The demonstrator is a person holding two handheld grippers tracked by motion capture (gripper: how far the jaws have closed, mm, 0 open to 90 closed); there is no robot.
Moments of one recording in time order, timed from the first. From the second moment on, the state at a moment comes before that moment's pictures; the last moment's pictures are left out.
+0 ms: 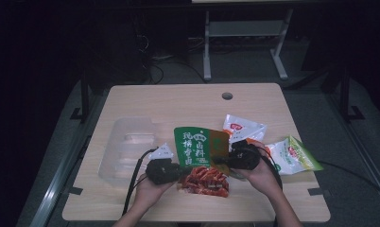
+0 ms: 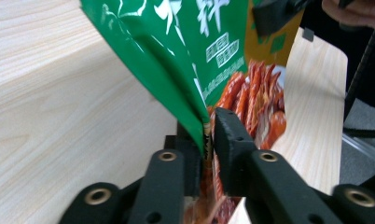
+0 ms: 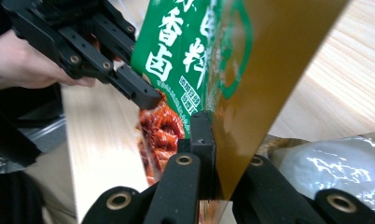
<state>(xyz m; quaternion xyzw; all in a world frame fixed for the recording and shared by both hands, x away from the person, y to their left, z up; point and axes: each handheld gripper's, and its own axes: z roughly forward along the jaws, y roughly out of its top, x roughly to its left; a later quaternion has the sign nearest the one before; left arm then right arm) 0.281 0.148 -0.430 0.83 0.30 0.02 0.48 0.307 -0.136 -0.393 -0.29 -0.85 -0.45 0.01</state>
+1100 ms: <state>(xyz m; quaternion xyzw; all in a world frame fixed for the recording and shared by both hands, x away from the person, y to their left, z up) 0.241 0.161 -0.430 0.85 0.26 0.05 0.46 0.283 -0.140 -0.354 -0.27 -0.85 -0.46 -0.05</state>
